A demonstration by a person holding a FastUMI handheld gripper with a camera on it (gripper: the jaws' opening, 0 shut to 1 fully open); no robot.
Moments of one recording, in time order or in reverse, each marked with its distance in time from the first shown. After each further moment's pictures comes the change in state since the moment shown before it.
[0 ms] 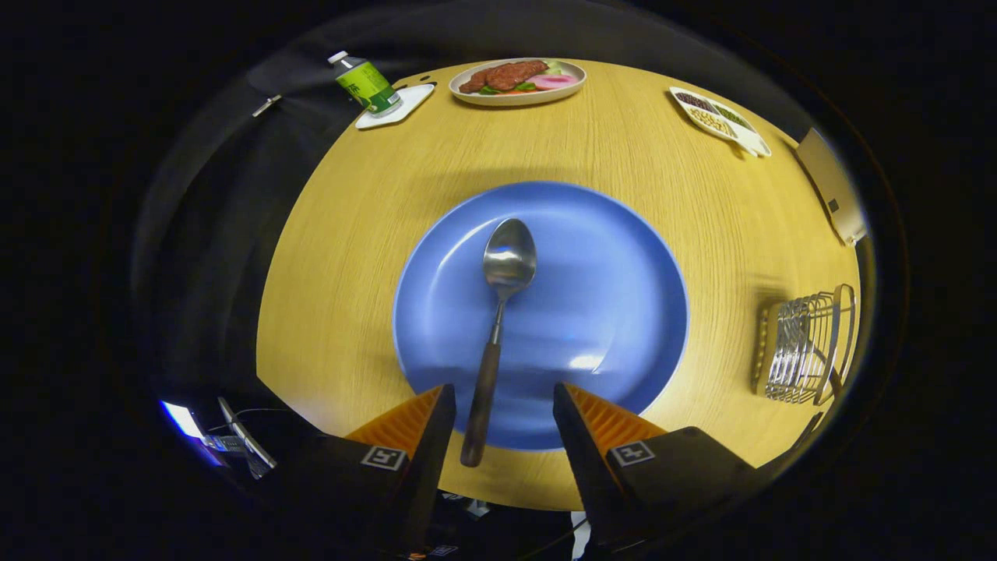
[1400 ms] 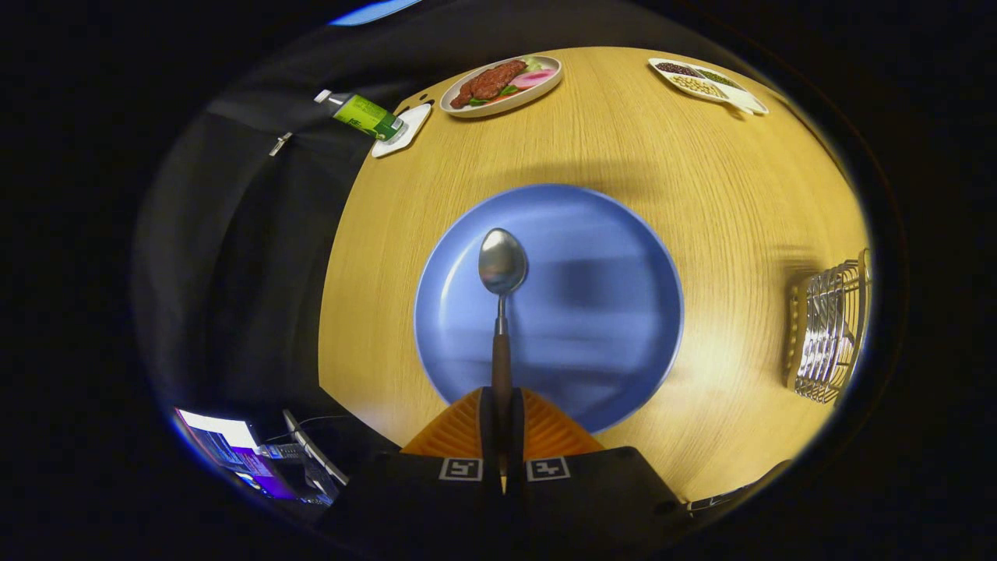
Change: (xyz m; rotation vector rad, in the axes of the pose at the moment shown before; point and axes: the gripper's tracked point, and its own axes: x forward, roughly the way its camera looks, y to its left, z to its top) arm -0.022 -0.012 0.007 0.110 -0.009 0.253
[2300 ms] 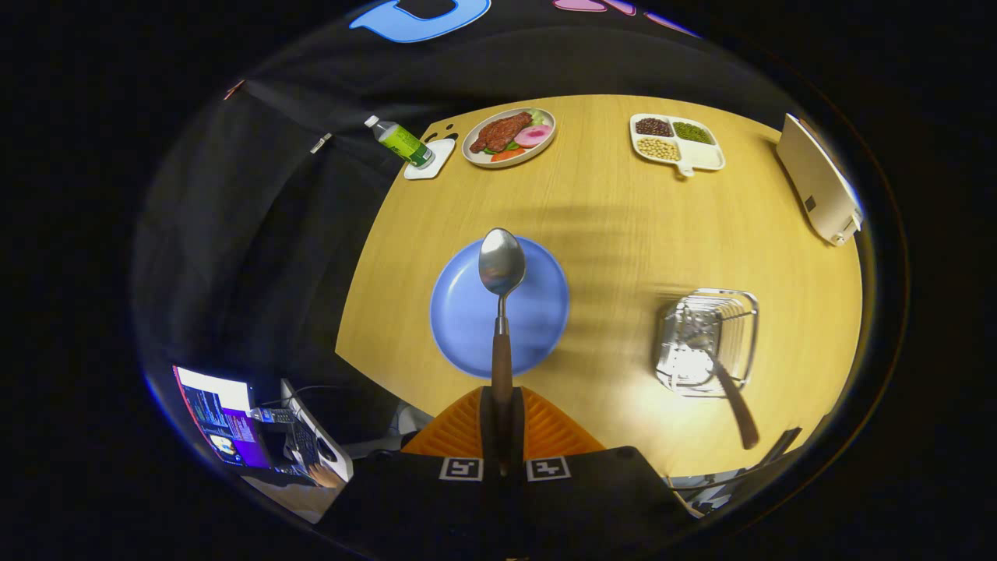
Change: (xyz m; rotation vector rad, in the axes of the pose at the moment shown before) arm -0.177 -0.047 0.008 -0.147 -0.035 -0.044
